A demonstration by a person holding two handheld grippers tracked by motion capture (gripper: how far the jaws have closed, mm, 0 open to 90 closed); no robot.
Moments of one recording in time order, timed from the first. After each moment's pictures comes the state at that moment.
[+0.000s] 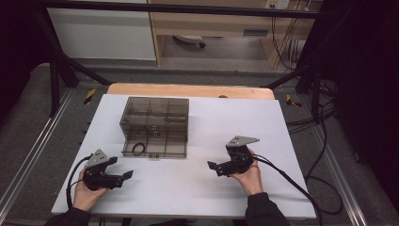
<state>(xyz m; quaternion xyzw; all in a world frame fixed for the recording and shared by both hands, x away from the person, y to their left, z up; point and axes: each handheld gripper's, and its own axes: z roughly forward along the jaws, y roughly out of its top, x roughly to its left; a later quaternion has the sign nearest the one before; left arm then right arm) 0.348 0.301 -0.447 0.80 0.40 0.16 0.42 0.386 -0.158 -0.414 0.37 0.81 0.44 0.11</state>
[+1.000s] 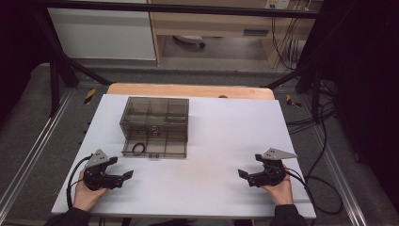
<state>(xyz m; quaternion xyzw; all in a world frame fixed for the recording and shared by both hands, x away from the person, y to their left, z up) 0.348 0.300 -0.448 0.80 0.40 0.16 0.42 0.355 -0.253 -0.438 0.40 0.78 0.46 0.13</state>
